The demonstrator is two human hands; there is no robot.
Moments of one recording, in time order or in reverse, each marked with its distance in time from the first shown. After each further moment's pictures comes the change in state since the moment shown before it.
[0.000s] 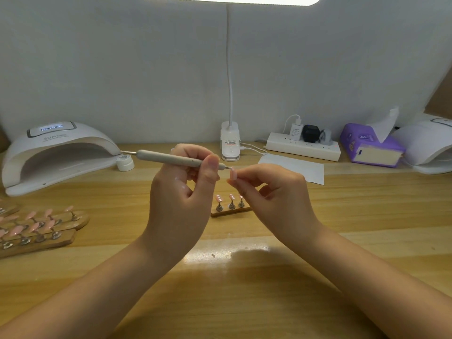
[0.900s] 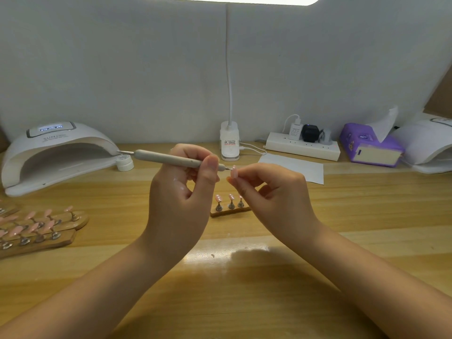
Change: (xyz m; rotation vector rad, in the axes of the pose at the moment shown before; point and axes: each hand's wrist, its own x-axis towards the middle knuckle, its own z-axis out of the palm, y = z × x) left_hand -0.001 0.001 0.000 -0.022 -0.009 0.012; right_hand 0.000 -0.002 -0.001 -0.022 -0.011 0.024
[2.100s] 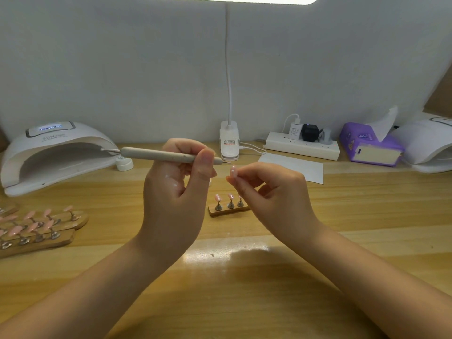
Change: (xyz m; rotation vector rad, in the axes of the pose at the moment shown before) left_hand 0.002 0.003 -0.003 -0.057 0.022 0.027; right_hand 0.000 0.001 0.000 0.008 -0.001 0.016
